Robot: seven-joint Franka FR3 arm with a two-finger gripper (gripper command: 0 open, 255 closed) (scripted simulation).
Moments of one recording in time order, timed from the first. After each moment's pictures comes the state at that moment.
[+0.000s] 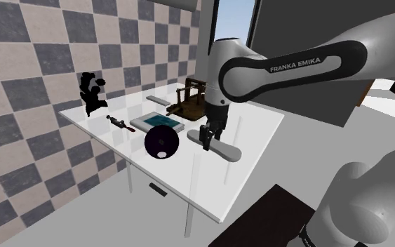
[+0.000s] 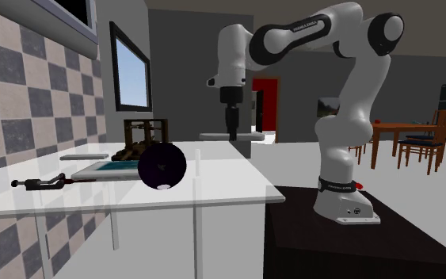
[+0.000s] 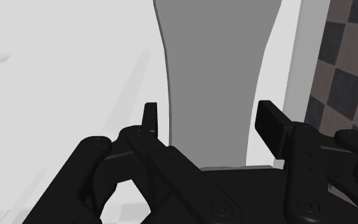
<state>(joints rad) 0.14 -0.40 0.21 -2.36 0.07 1.95 0.06</state>
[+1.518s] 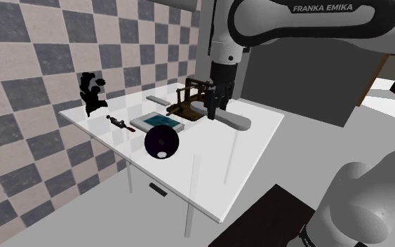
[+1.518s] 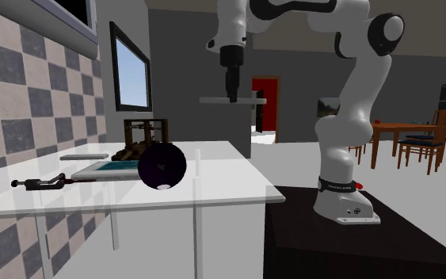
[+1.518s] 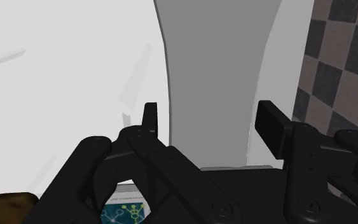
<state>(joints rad) 0.13 -0.41 0.19 -2.06 0.06 1.64 0.06</state>
